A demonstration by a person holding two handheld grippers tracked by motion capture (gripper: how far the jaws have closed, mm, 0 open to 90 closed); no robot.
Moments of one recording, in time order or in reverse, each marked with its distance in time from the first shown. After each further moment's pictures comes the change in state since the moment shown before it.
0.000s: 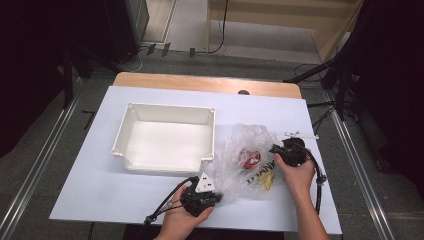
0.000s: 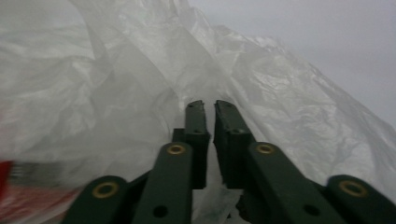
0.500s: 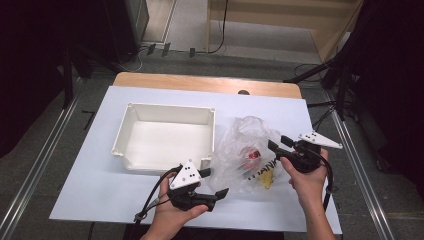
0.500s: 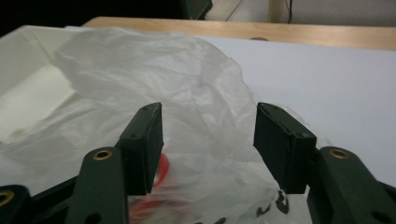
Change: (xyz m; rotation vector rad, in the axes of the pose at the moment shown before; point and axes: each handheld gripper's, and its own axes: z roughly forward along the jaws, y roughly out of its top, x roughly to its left) left arm -0.005 0.040 -0.071 -0.356 0.012 0.013; right arm 0.036 0.012 -0.078 -0.250 0.092 -0.082
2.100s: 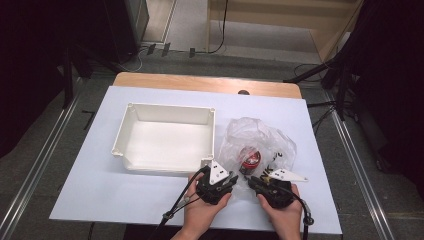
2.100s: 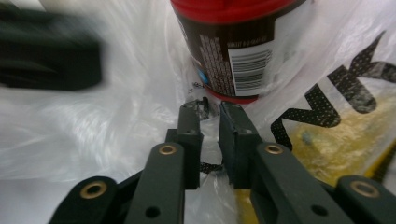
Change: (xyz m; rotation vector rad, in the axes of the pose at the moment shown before) left arm -0.005 -0.035 0.087 0.167 0.176 -0.064; right arm 0.047 -0.097 0.010 0.194 0.106 0.013
